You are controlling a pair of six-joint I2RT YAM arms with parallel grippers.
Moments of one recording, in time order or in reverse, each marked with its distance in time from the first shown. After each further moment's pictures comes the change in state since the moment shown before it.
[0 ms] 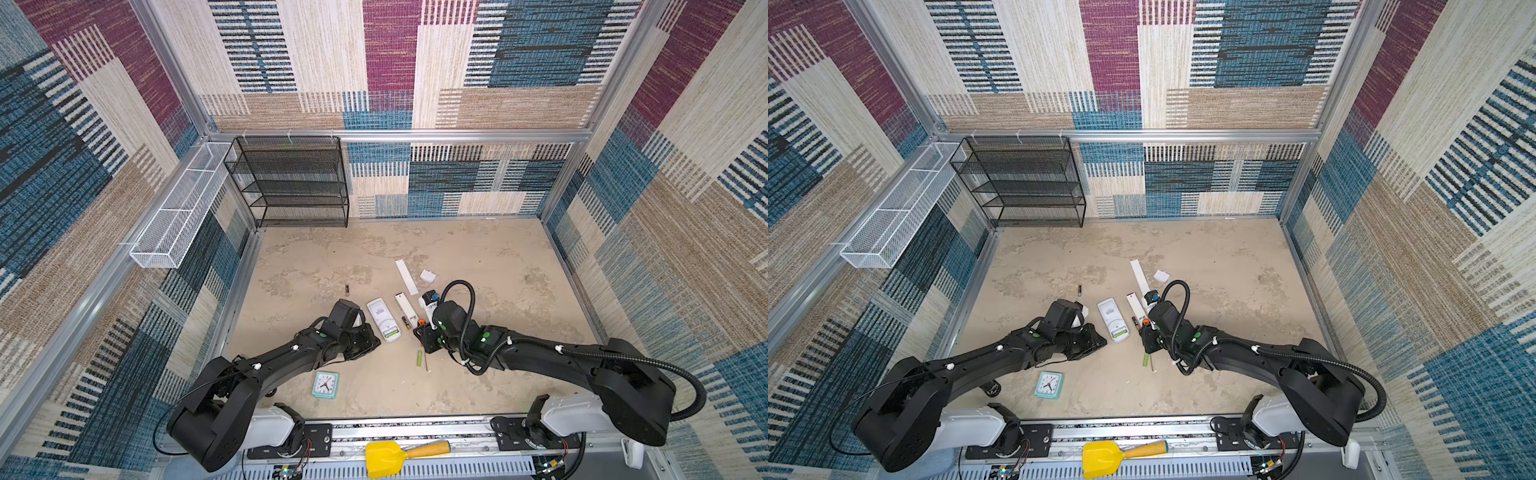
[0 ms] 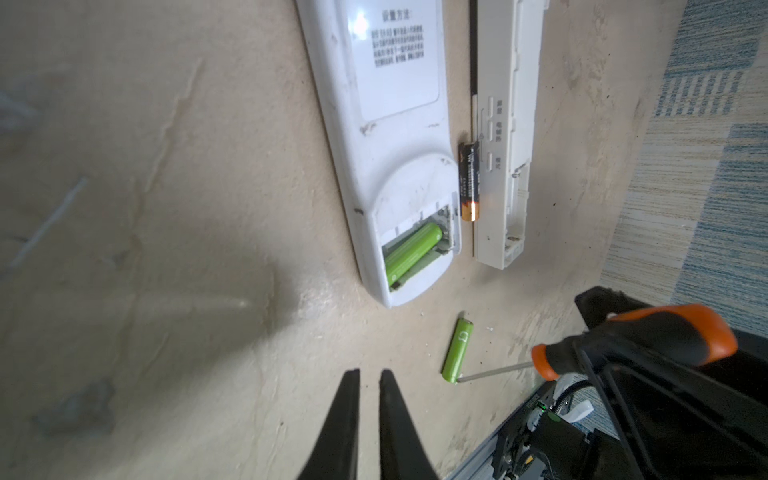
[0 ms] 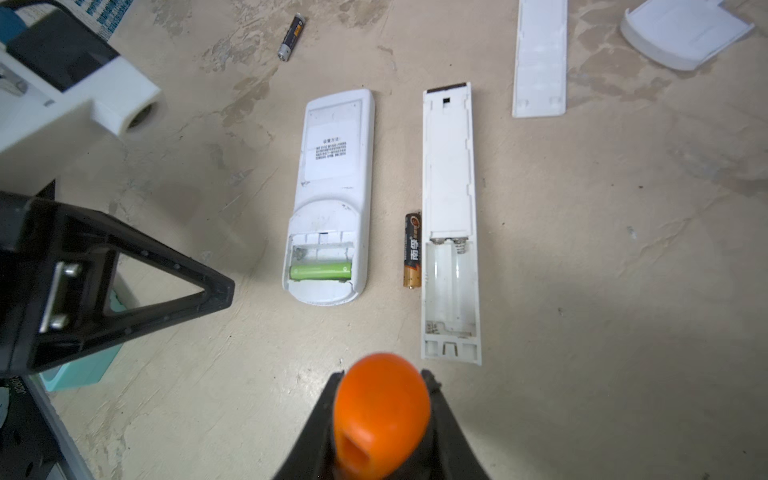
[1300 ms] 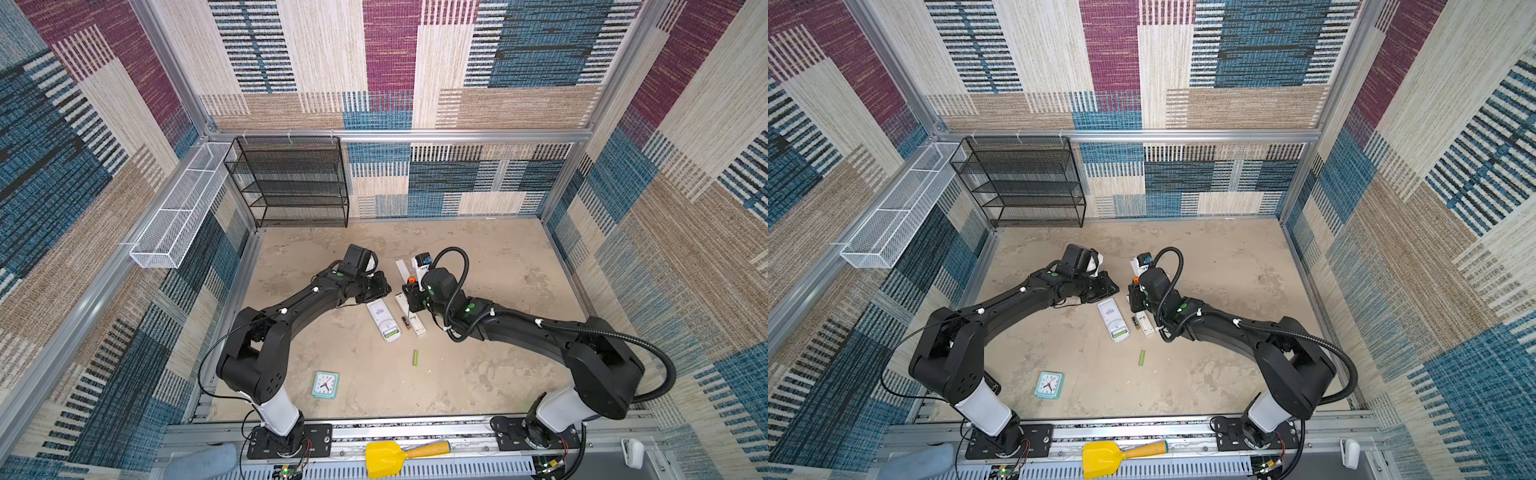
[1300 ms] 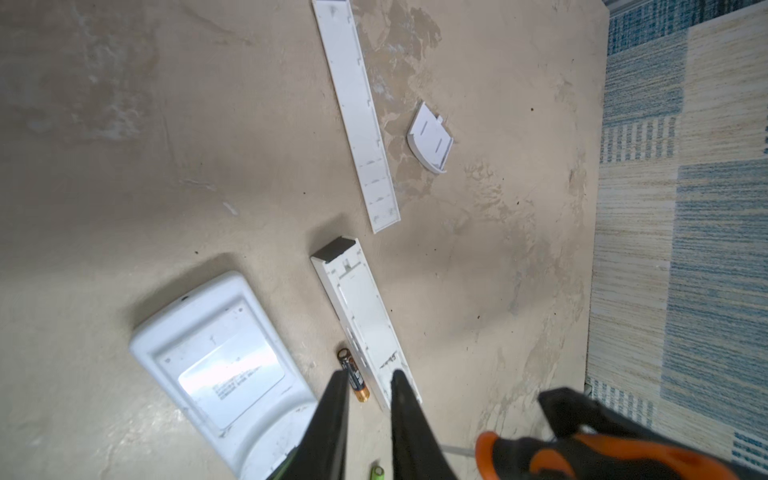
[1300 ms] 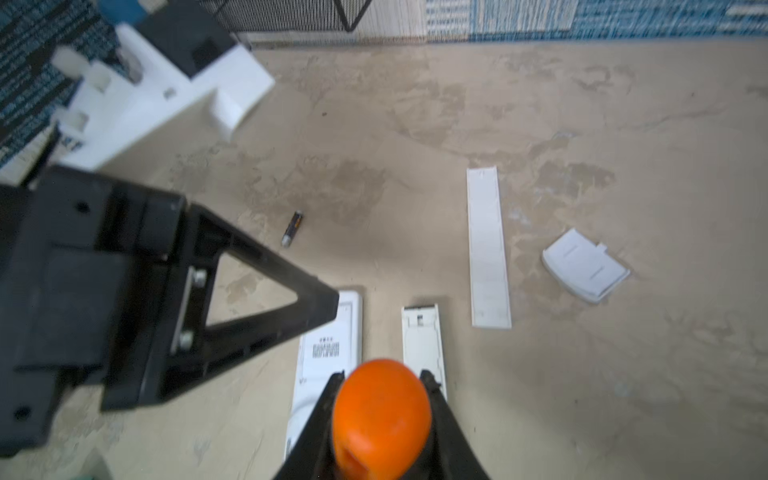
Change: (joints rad) left arm 0.103 0.359 0.616 -0.237 -0.018 0.243; right arm -0.093 0.213 0.313 0.138 0.111 -0.095
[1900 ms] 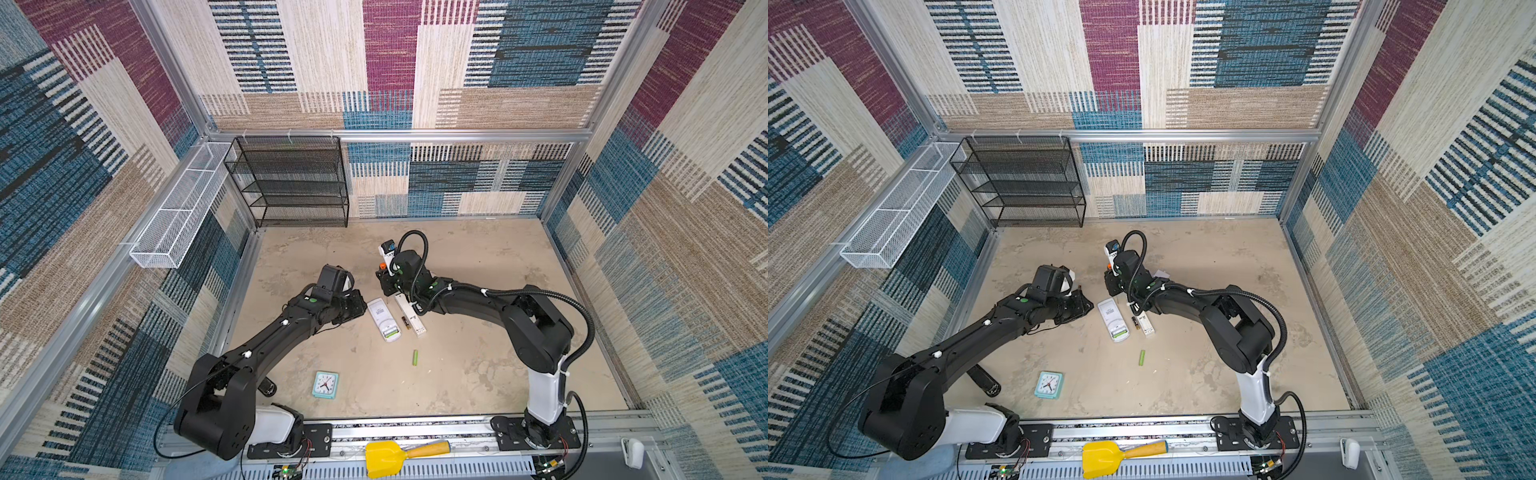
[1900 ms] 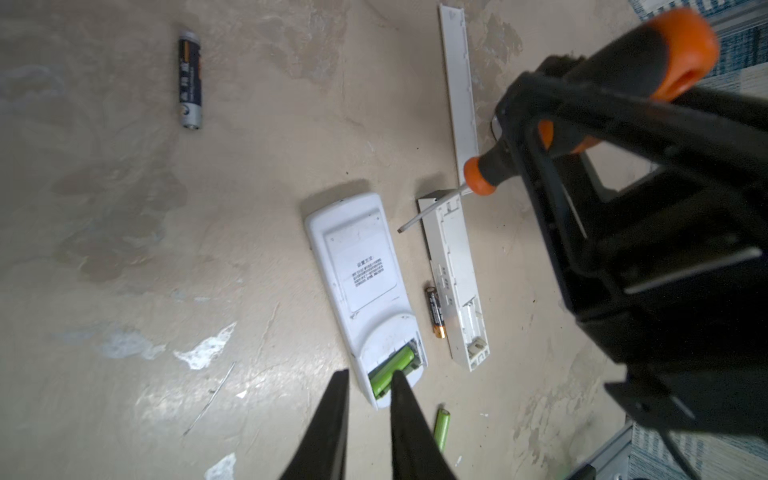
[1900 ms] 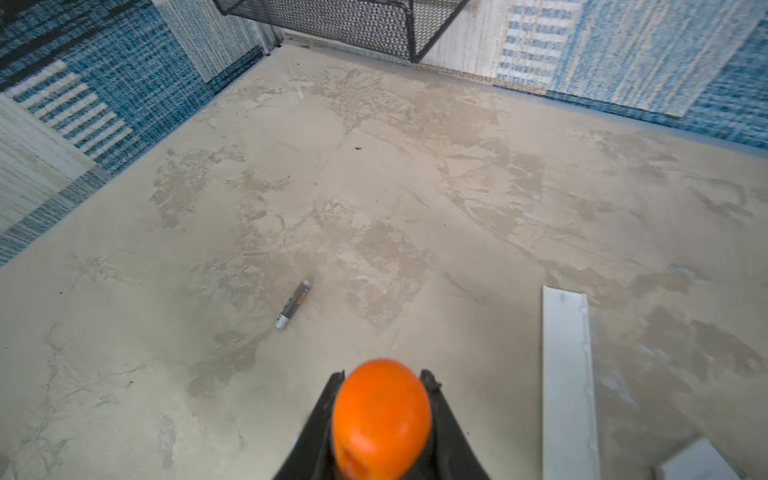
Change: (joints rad) left arm 0.067 -0.327 -0.314 -0.016 -0.092 -0.008; right arm -0.011 0.394 0.363 0.034 -0.115 -0.179
